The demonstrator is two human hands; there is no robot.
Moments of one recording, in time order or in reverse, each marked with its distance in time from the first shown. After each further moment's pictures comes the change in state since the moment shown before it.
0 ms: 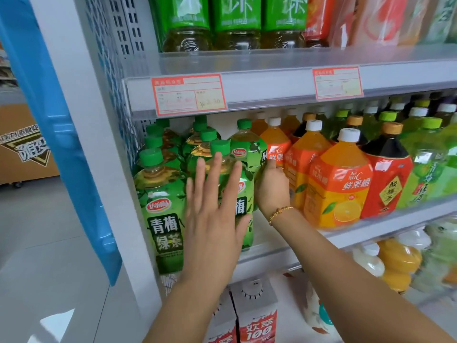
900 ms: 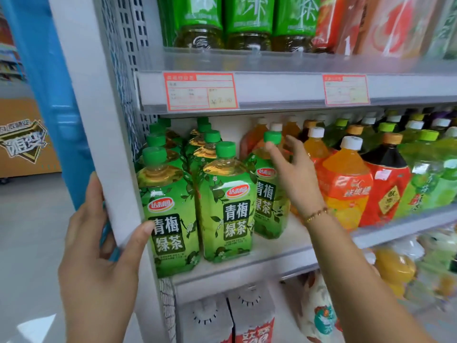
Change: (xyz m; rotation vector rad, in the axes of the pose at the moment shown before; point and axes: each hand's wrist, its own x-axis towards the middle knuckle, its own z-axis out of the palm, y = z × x) left_hand -0.046 -0.084 -0.051 -0.753 0.239 -0.487; right_hand 0.003 0.011 -0.043 0.591 0.099 -0.117
